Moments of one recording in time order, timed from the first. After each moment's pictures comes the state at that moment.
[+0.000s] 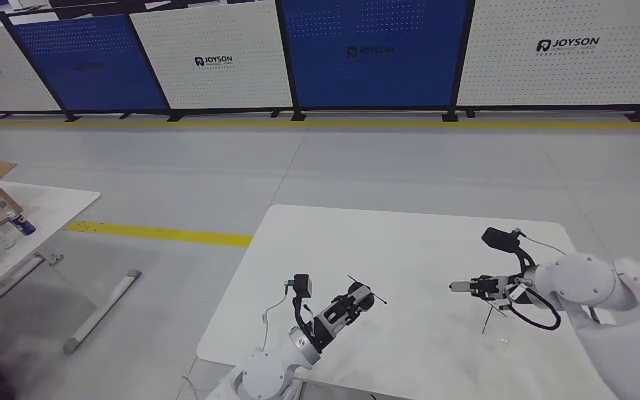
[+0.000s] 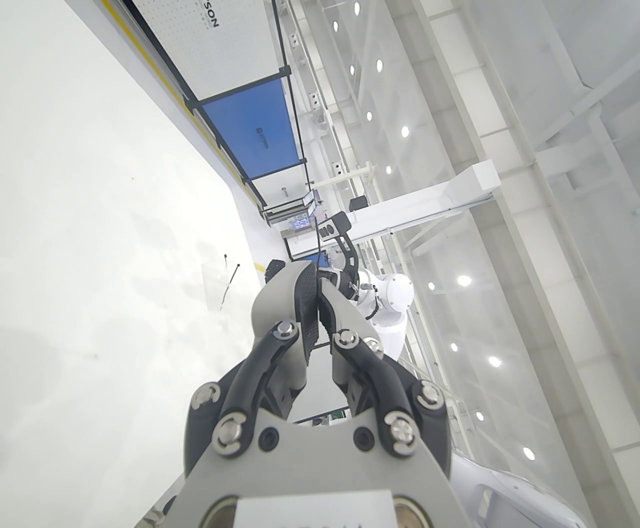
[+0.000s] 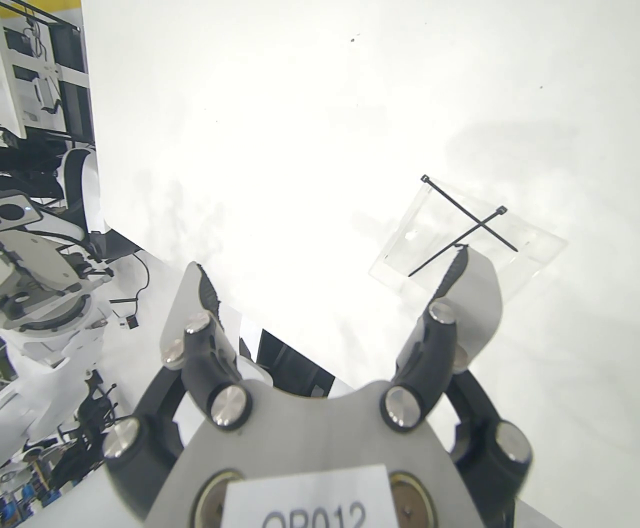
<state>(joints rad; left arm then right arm) 1.65 -1.20 -1.15 -1.78 -0.18 -0.28 -0.21 -0.89 -0.97 1.08 -1.51 -0.40 0.25 1.35</state>
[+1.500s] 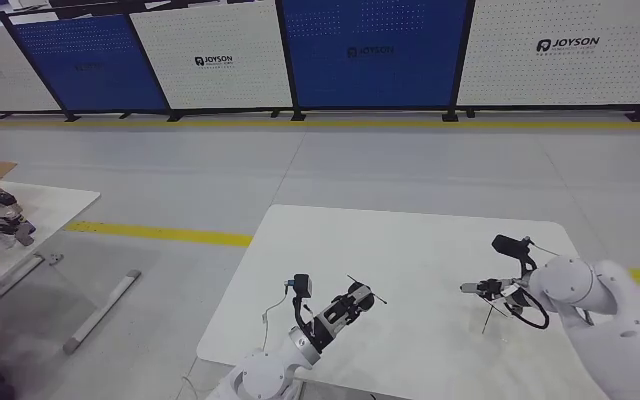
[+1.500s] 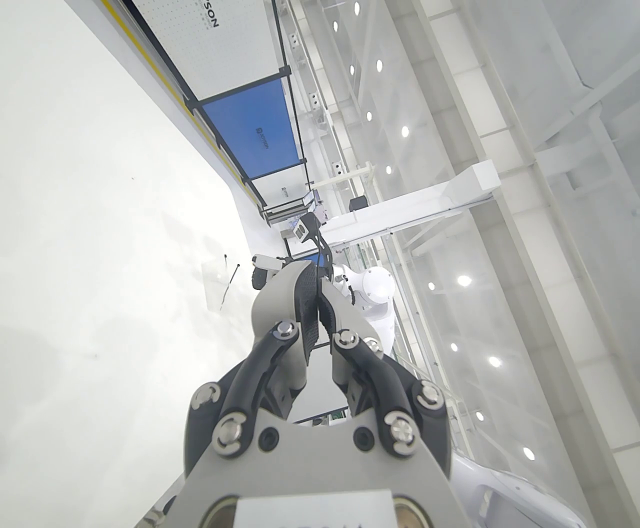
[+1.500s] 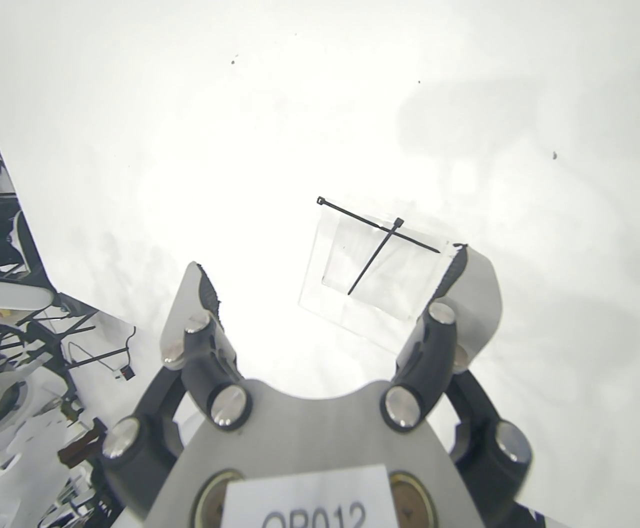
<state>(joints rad) 1.65 -1.20 -1.15 -1.78 -0.18 -0.28 -0.21 -0.89 -1.01 1.05 -1.38 -0.54 0.31 1.29</state>
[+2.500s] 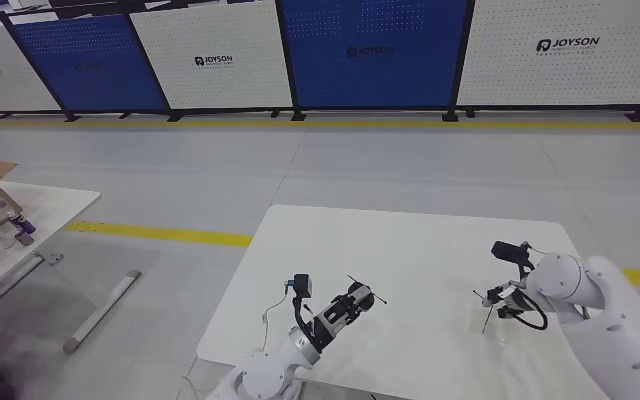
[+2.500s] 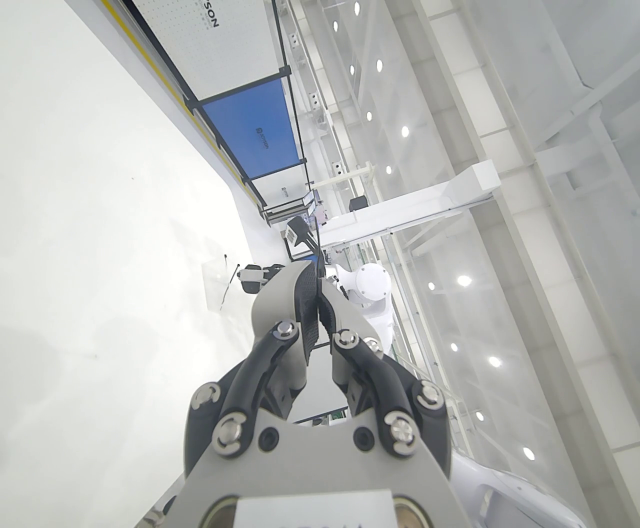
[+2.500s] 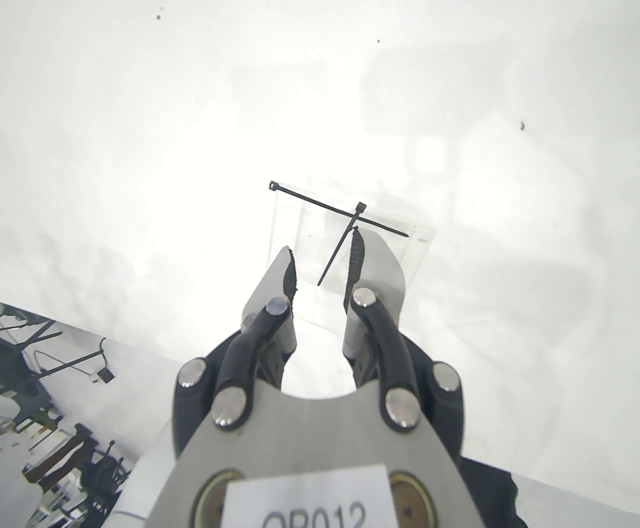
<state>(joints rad) 1.65 -1.20 -1.15 -1.78 -0.18 -0.28 -0.21 -0.85 -1.03 1.01 -1.32 -0.66 0.34 1.39</state>
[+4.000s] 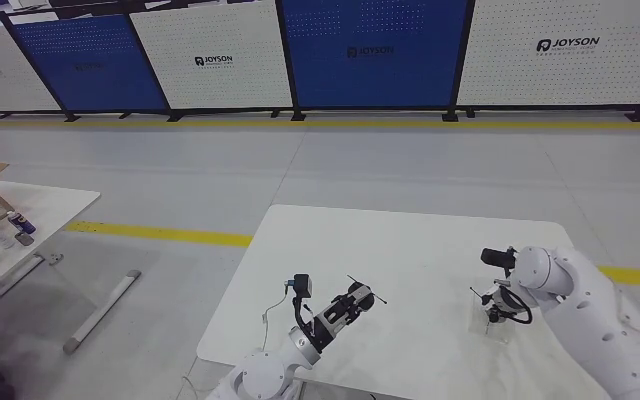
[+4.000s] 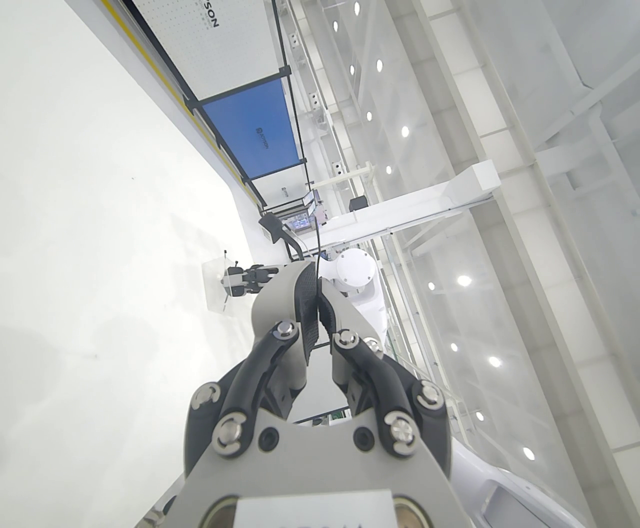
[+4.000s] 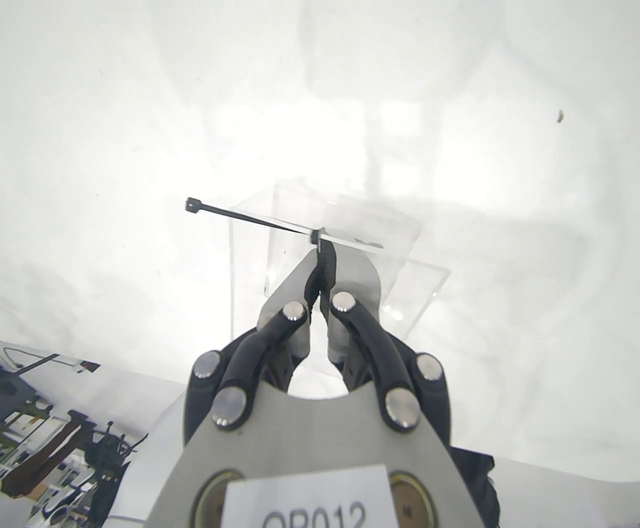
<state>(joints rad) 1.65 -1.20 -1.15 -1.78 -0.18 -0.28 -0.21 -0.69 -1.07 0.78 -1.09 -0.60 0.34 1.39</state>
